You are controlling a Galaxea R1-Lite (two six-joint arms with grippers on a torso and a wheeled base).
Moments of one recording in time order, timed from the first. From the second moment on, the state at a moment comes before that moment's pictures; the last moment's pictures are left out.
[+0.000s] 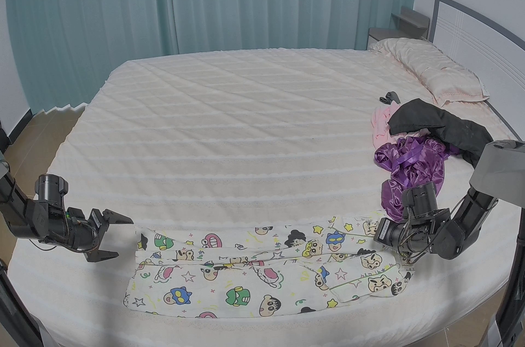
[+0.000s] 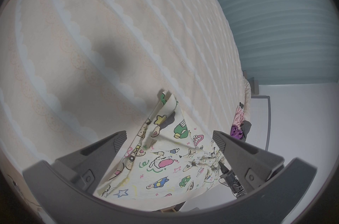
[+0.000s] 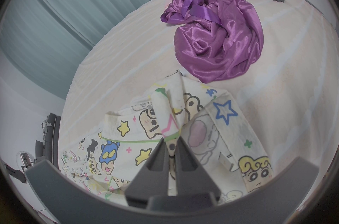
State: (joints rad) left arm 0.28 1.96 -0.62 -0.35 -0.63 -0.69; right arm 0.27 2.17 -0.63 -0.73 -0.04 0.68
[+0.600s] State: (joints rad) left arm 0.17 1.91 -0.57 -0.35 -0.45 -0.51; right arm 0.23 1.99 -0.44 -0.76 -0.03 0.68
